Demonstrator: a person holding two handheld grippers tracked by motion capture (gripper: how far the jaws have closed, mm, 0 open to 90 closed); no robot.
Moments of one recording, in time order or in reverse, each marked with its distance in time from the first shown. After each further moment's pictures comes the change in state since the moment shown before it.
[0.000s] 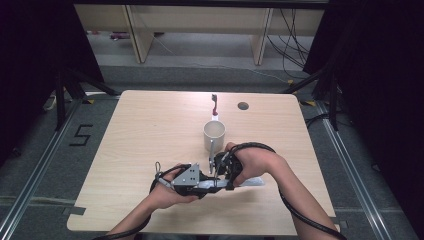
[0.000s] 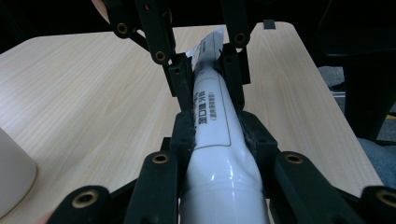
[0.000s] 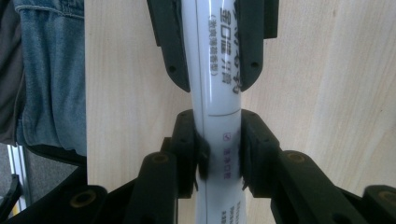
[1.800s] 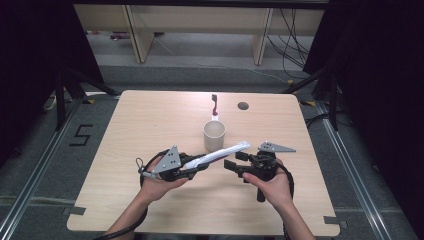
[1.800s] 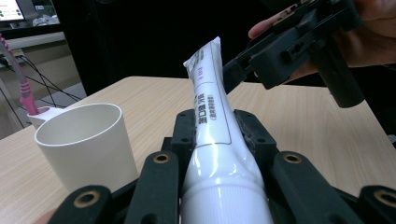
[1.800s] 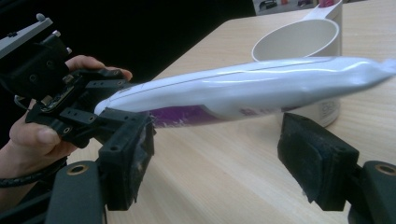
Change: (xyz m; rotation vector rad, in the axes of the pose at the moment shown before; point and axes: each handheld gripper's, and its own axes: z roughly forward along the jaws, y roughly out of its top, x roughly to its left) left arm 0.023 0.007 -0.039 -0.208 0.252 -0.080; right arm 0.028 -0.095 0.034 -1.320 -0.166 0.817
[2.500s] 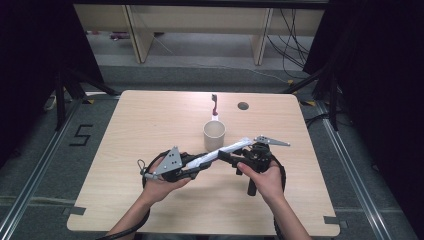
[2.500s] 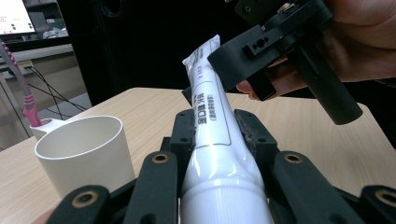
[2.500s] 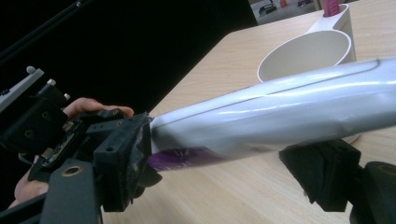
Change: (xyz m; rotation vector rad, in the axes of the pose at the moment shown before) left arm -0.004 0.000 0.005 -0.051 0.029 -0.006; right arm -0.001 0.013 0.018 -0.048 0.028 0.142
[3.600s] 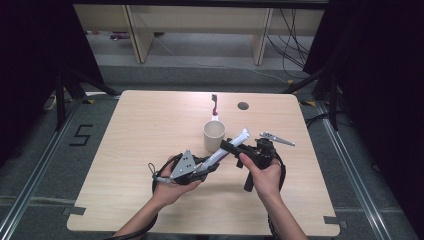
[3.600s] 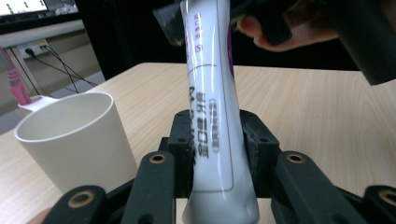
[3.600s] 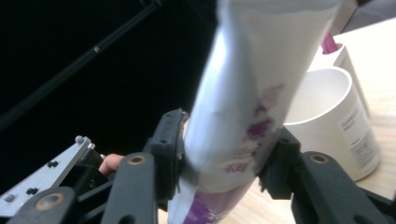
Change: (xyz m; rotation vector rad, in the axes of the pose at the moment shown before) left arm -0.016 -0.008 0.028 0.120 0.069 0.025; right arm 0.005 0.009 -0.003 -0.121 0.022 0.054
